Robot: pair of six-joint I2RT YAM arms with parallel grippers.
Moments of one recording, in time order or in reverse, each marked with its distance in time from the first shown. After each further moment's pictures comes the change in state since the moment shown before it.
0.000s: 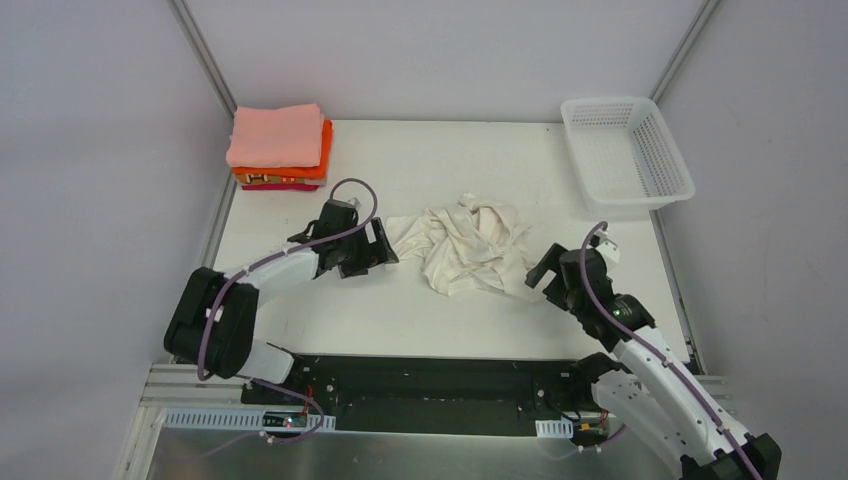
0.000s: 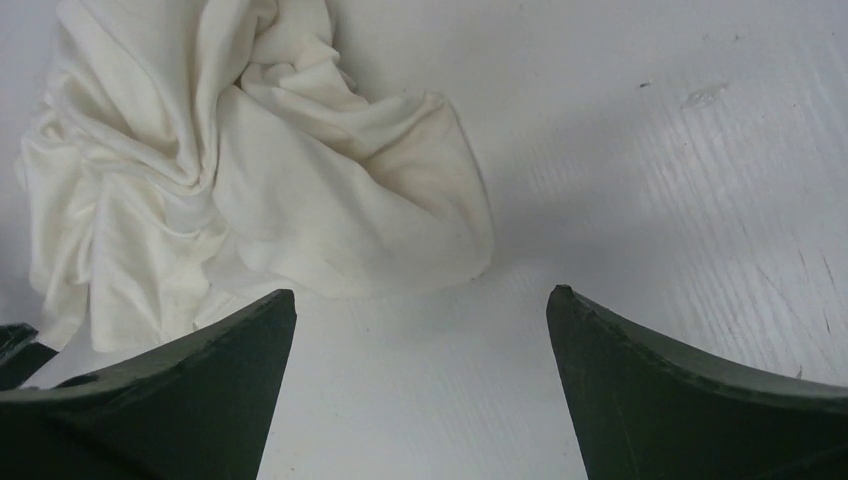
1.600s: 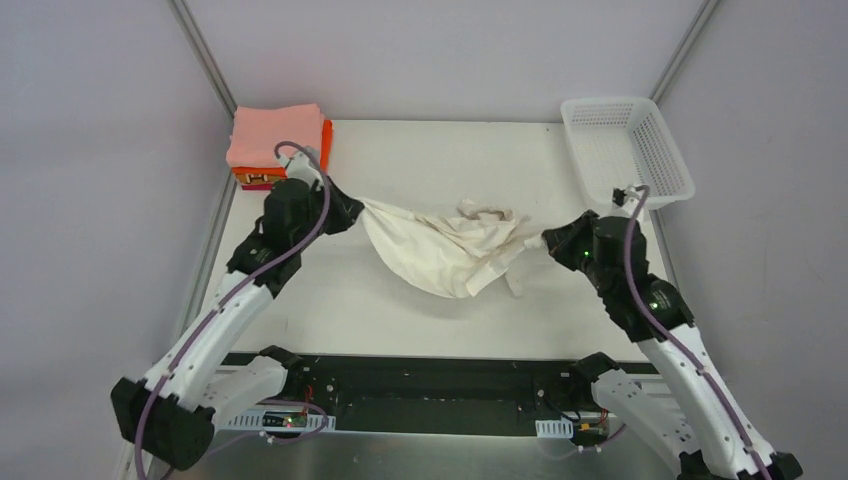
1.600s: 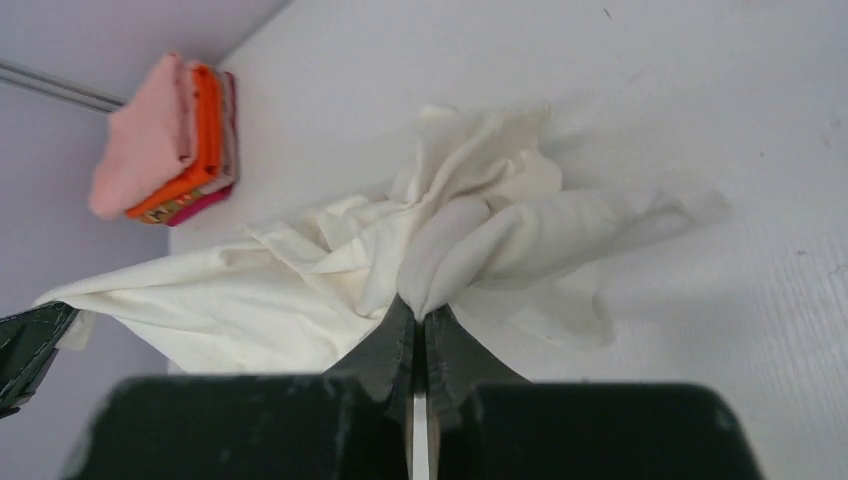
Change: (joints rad) left arm -0.024 -0.343 0.196 -0.082 -0.189 0.059; right arm -0.010 0.021 0.270 0.042 -0.097 -0.053
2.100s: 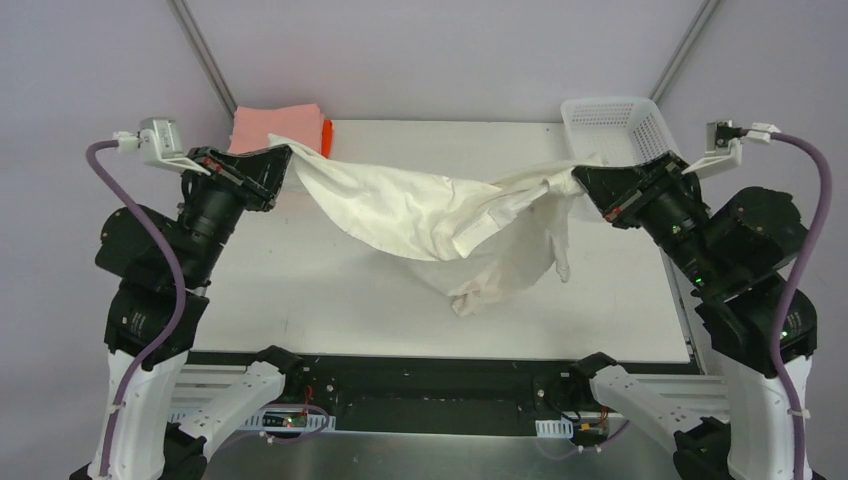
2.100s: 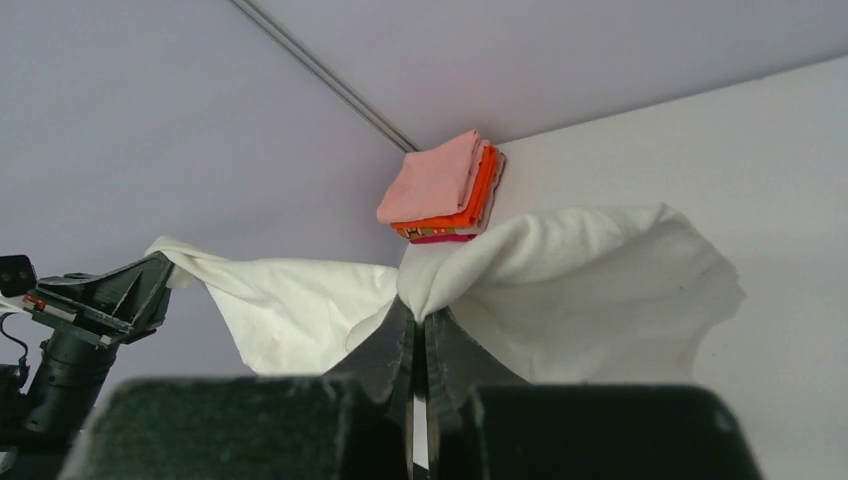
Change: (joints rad) left arm 0.000 -0.254 0.571 -0.188 -0.059 0.090; right arm 0.000 0.121 0.795 -0.181 -0.251 -0.093
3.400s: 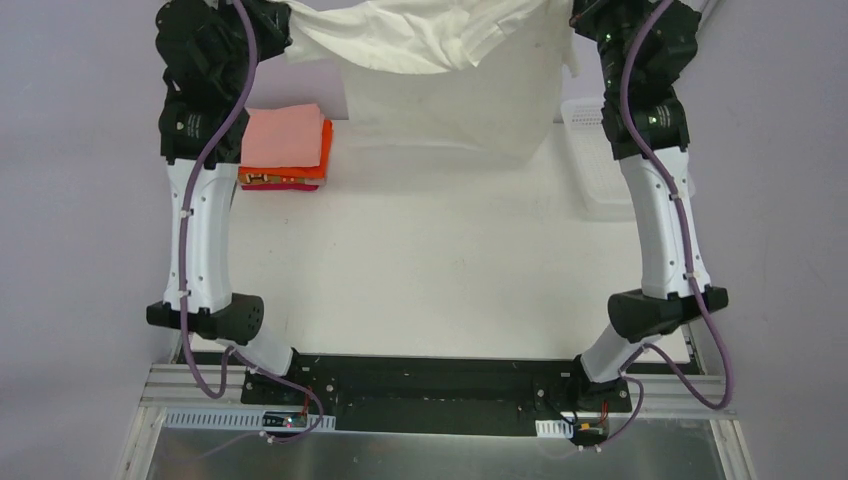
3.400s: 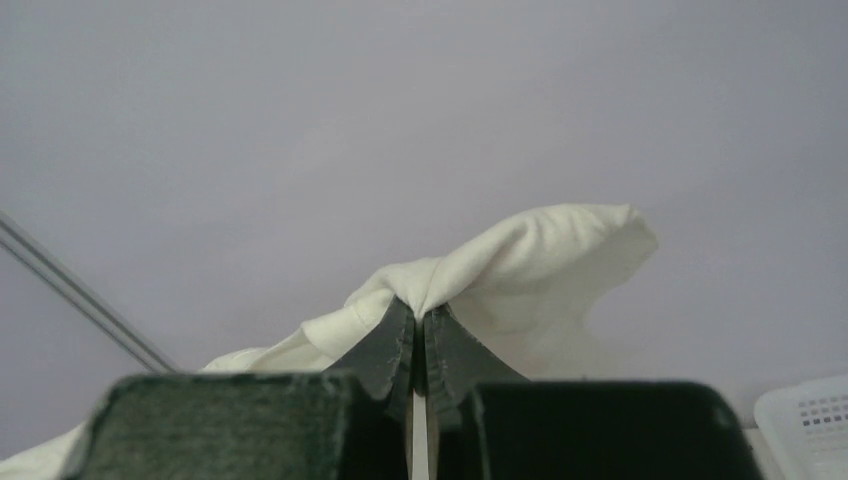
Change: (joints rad) left arm 0.256 0.885 0.900 -0.096 -0.006 0.116; right arm -0.187 0.896 0.689 0.546 0.185 -0.301
